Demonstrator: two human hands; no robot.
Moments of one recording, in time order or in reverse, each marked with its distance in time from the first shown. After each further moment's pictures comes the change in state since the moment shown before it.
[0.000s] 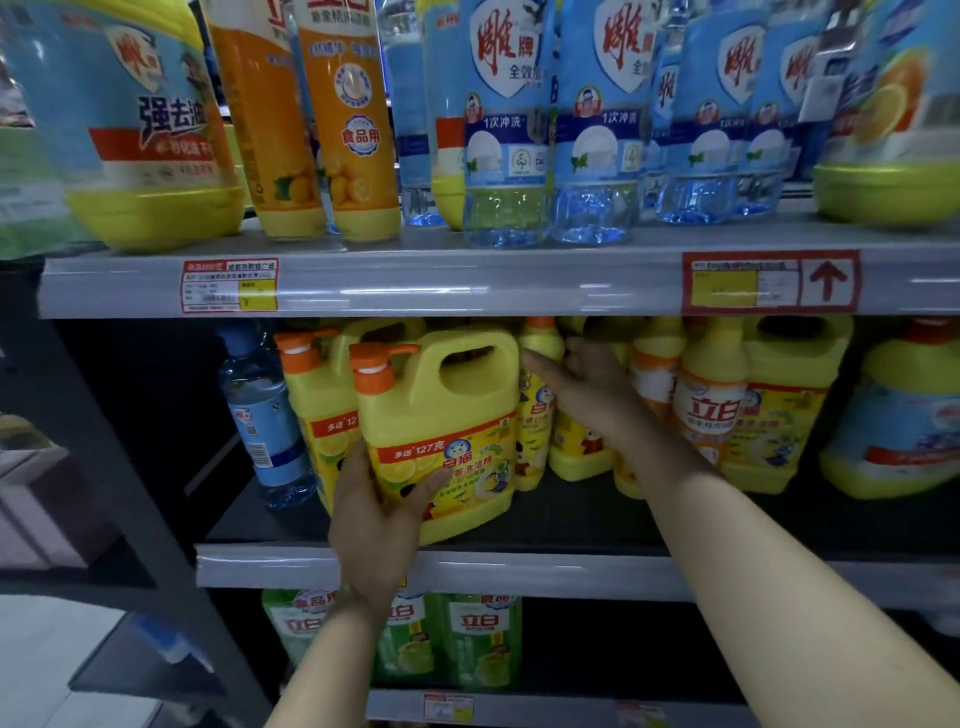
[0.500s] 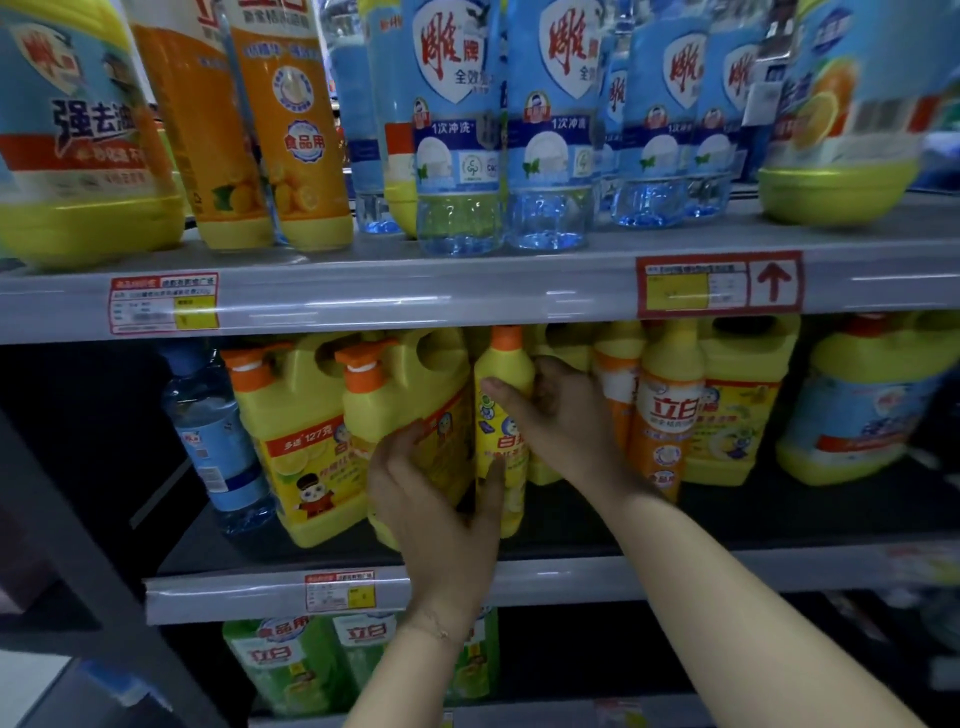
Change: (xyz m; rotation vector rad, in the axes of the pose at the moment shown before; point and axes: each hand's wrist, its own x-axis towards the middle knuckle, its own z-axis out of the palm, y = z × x) left_hand -0.033 0.052 0.066 0.103 0.200 0.354; right_hand -0.031 0.009 0.009 -0.055 0.209 -0.195
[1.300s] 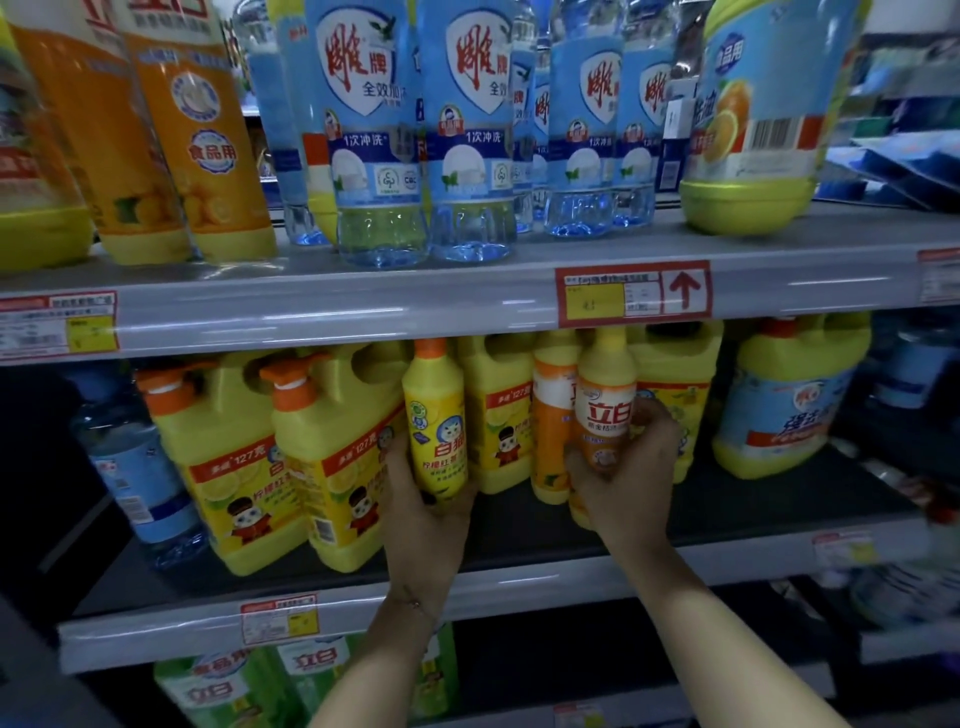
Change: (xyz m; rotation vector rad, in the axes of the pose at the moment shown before) left_hand -0.006 -0.015 0.045 -0.263 -0.304 -0.210; right_hand -0.051 0.075 -0.068 -0.189 0.524 -0.044
